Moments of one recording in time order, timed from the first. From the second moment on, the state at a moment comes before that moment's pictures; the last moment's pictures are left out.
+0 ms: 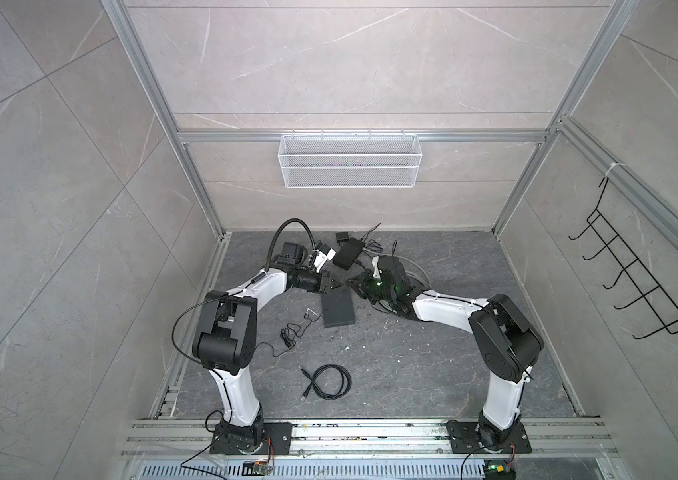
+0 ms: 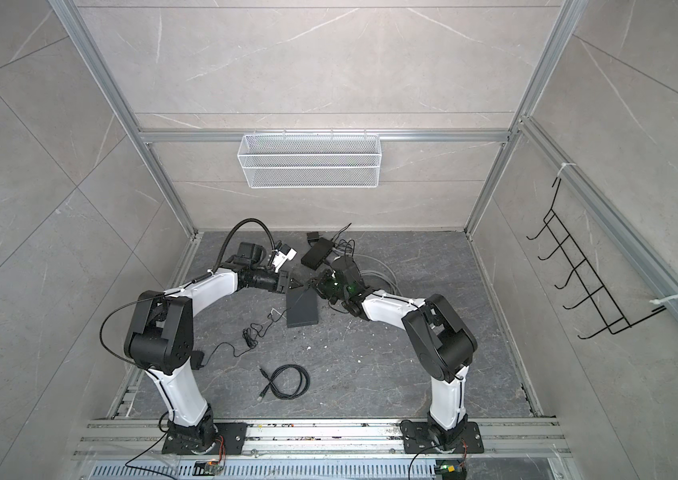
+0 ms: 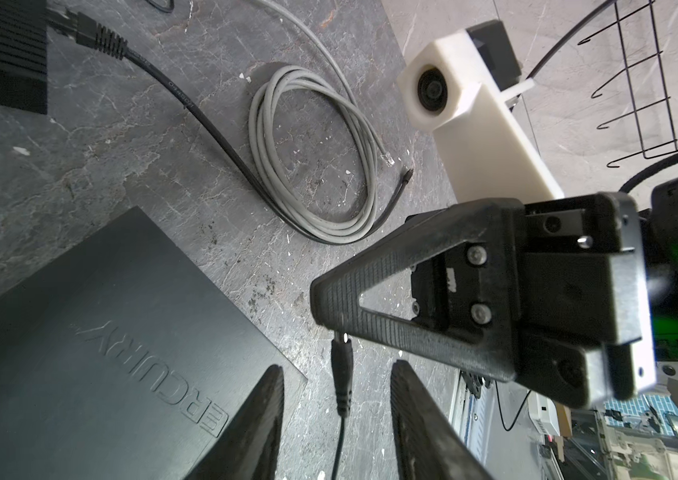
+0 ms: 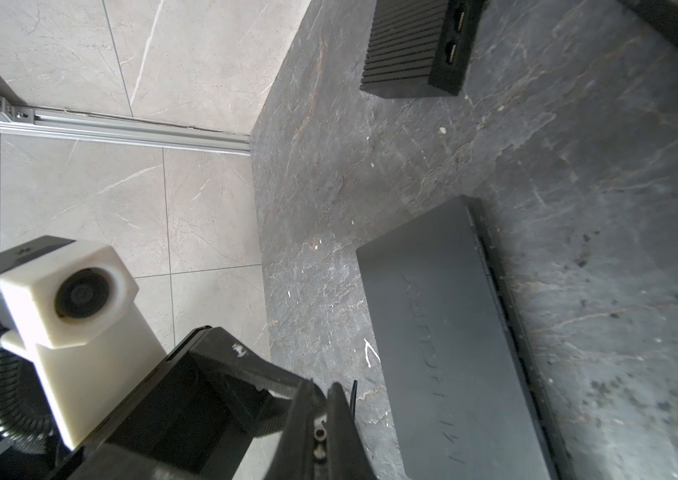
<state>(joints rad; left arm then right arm) -0.27 1.85 1.26 -0.36 0.96 -0.07 0.62 1.89 1.15 0.27 -0.27 1.23</state>
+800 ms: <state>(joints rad) -0.28 1.83 0.95 0.16 0.93 -0.32 0.62 1.89 1.13 0.27 -0.24 1.26</state>
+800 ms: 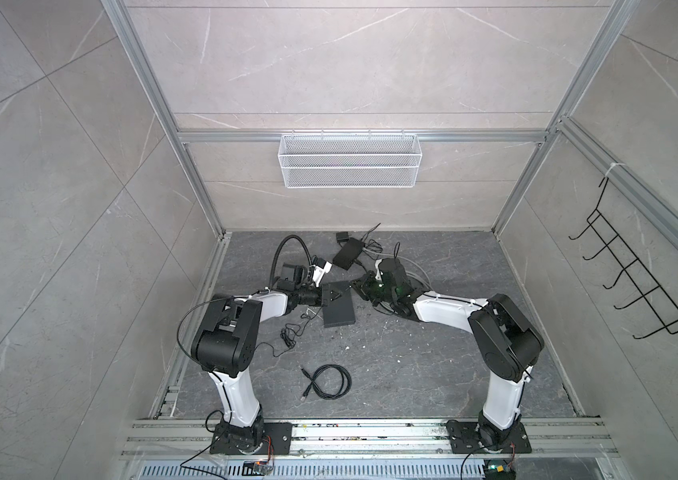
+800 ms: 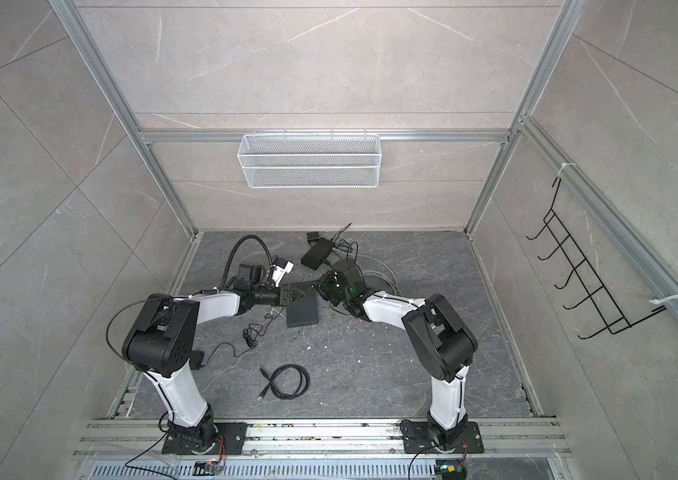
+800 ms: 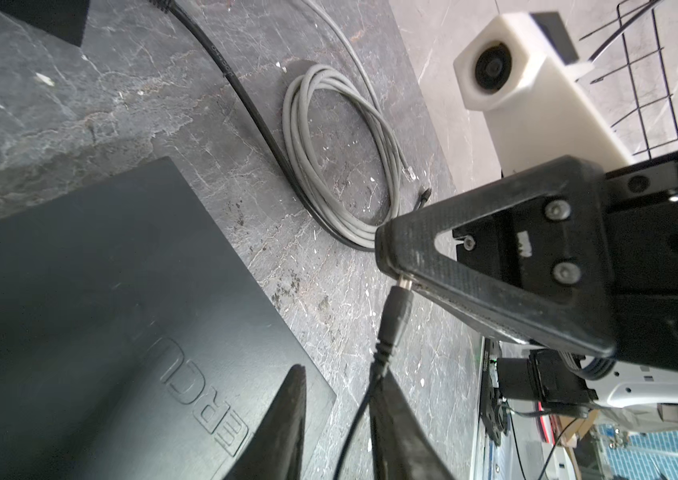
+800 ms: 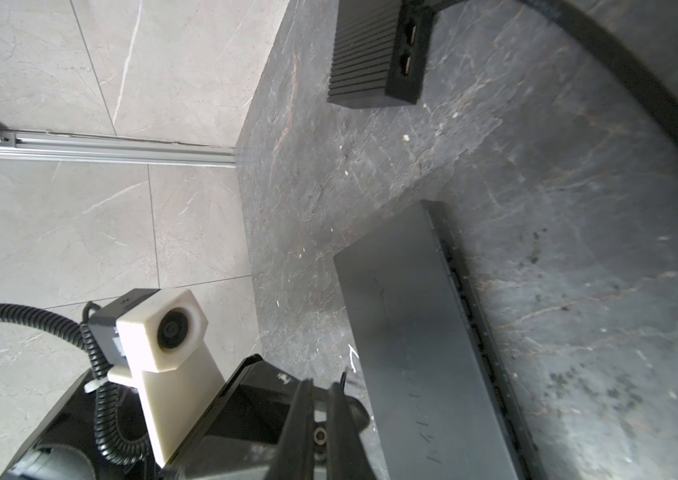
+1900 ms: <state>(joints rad) -0.31 1.83 0.93 0.27 0.93 -0.40 0.62 1.89 1.12 0.26 -0.21 1.31</state>
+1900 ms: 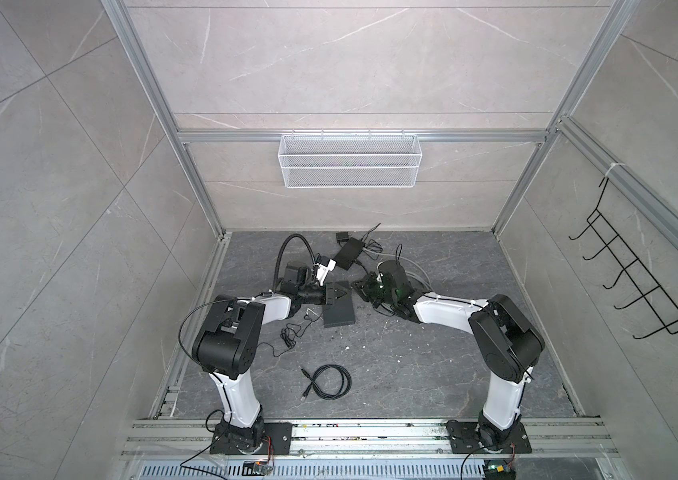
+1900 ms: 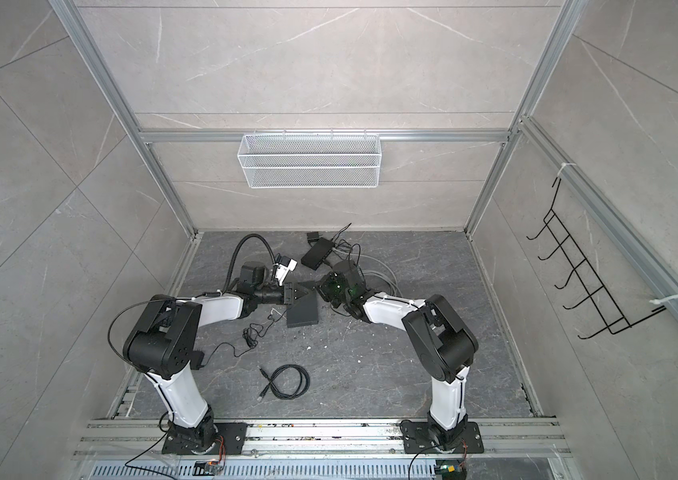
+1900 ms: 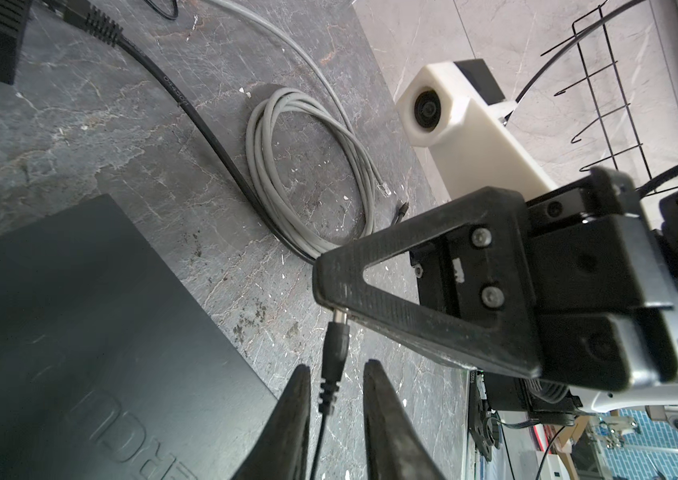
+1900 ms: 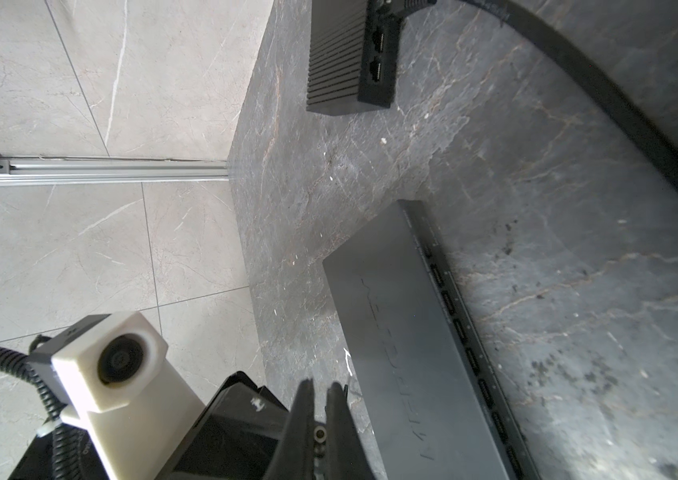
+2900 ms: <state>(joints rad) -0.31 1.83 0.95 0.25 0.93 -0.37 0.64 1.88 1.10 0.25 -0.18 1.33</state>
